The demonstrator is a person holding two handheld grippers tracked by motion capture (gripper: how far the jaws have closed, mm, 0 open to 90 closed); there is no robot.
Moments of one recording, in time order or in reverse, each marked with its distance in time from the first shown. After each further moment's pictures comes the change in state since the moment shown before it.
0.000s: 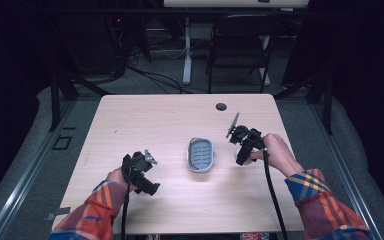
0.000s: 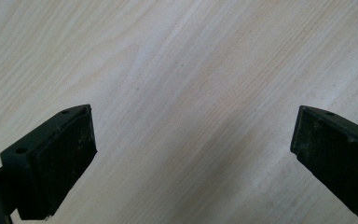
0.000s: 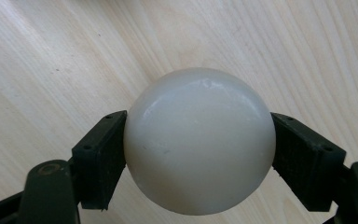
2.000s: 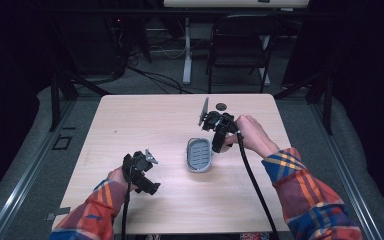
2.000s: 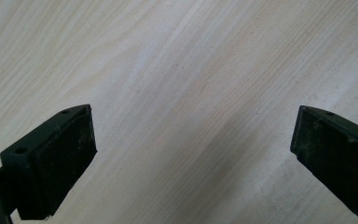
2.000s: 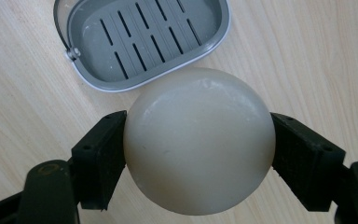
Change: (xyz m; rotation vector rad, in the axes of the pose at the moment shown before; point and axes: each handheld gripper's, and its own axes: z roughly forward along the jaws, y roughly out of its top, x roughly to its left) left arm 0.000 0.002 0.002 -0.003 -0.004 0.003; right arm 0.021 0.082 -0.037 -0.006 -0.003 -0.133
